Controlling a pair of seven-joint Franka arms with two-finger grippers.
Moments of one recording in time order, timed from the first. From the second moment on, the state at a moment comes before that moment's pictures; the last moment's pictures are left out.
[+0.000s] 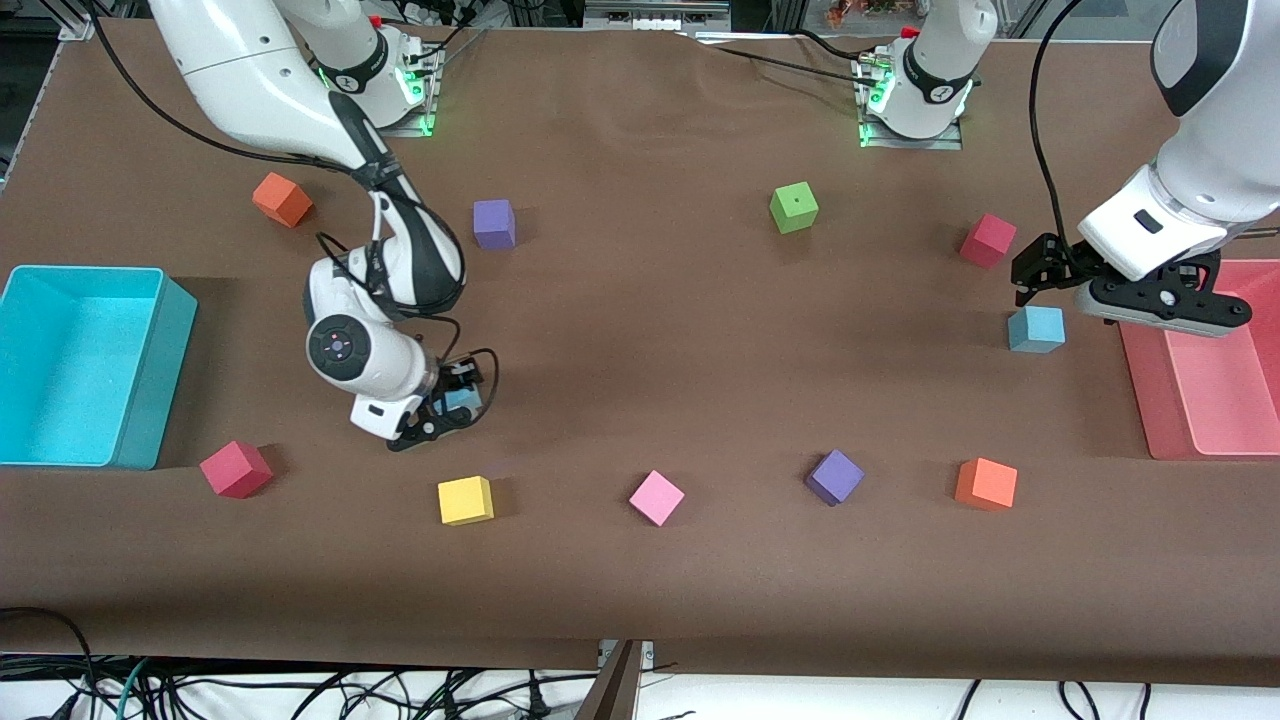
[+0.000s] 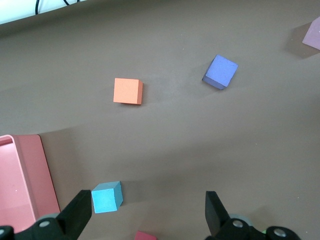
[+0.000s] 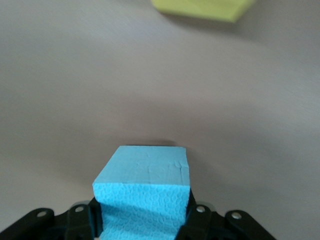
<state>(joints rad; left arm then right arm) -0.07 0.03 -0.04 -1.72 0.06 1.82 0.10 0.31 0.64 0.07 -1.69 0.06 2.25 -0.01</state>
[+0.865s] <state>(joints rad) -0.07 0.03 -0.04 -1.72 0.06 1.82 0.10 0.68 0.79 0.09 -1.40 0.06 2.25 0.74</state>
